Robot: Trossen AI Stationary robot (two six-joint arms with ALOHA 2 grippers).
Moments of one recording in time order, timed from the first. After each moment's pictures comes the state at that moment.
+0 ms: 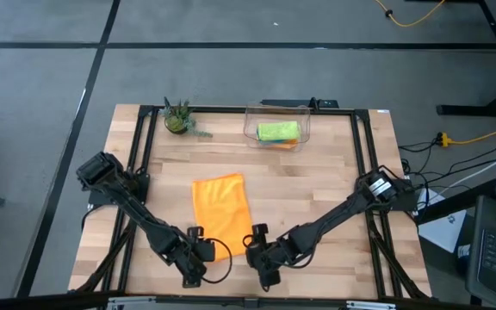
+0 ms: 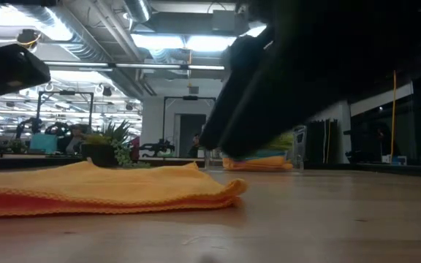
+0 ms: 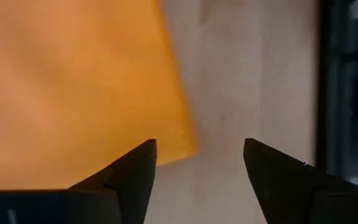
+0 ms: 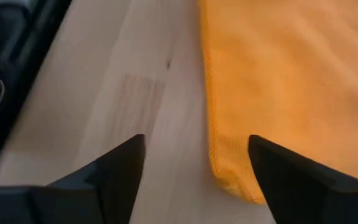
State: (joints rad) left arm -0.74 1.78 1.09 -0.49 -0.17 -0.80; right arm 0.56 2.09 1.43 -0.29 0.26 0.23
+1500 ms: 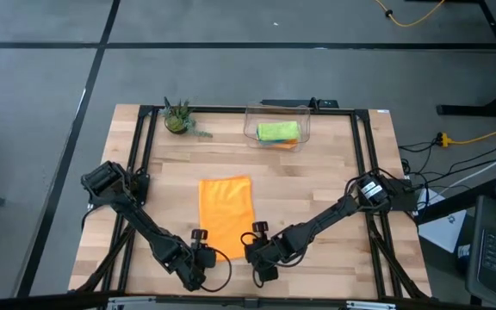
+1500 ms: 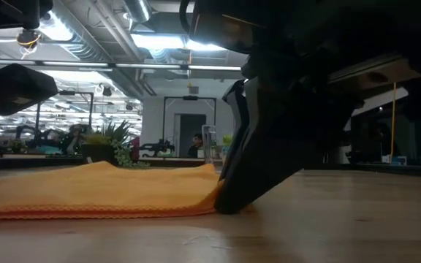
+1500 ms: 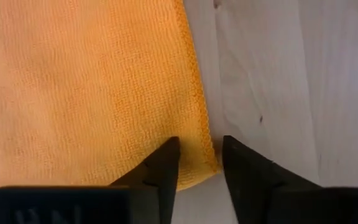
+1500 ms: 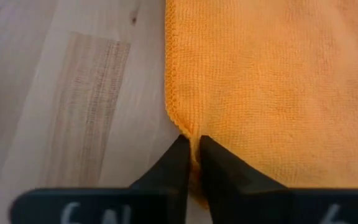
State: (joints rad) left arm -0.78 1.91 1.08 -0.47 -0.32 -0.68; right arm 0.52 2.18 1.44 -0.36 0.25 0.28
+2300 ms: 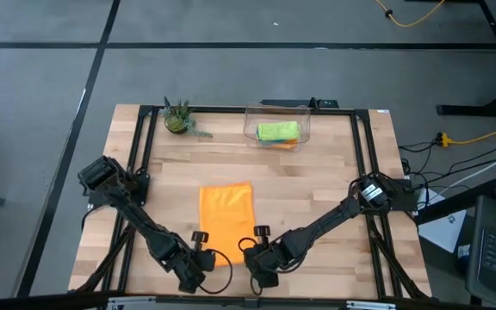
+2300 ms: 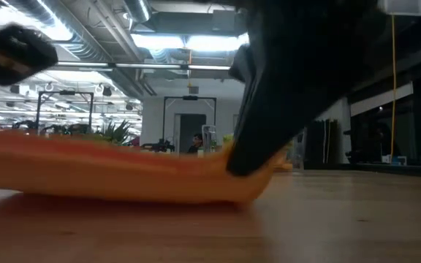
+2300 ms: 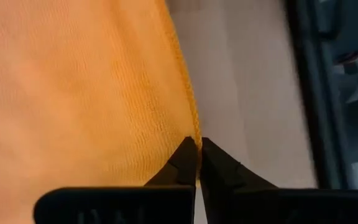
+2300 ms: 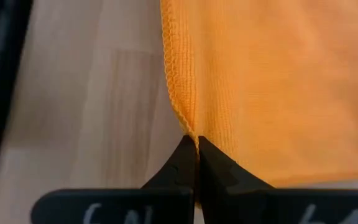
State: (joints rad) left arm -0.79 1.82 1.13 -0.49 -0.21 -0.62; right arm 0.56 2.18 1.61 -0.56 0.21 0.39
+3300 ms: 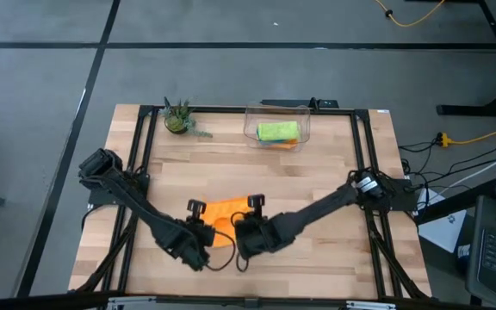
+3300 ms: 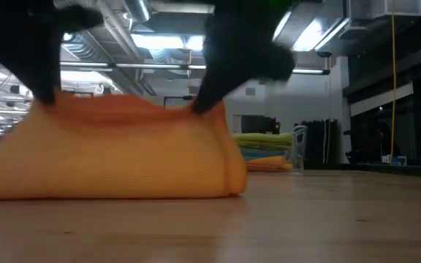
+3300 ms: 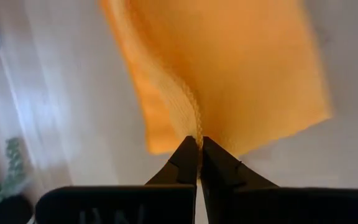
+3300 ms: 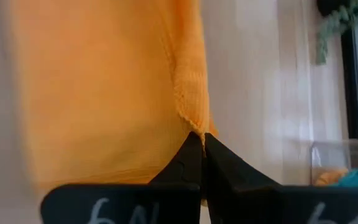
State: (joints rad) left arm -0.67 1.75 1.28 -1.11 -0.46 -0.46; right arm 0.44 2.18 1.75 -0.80 0.67 0.17
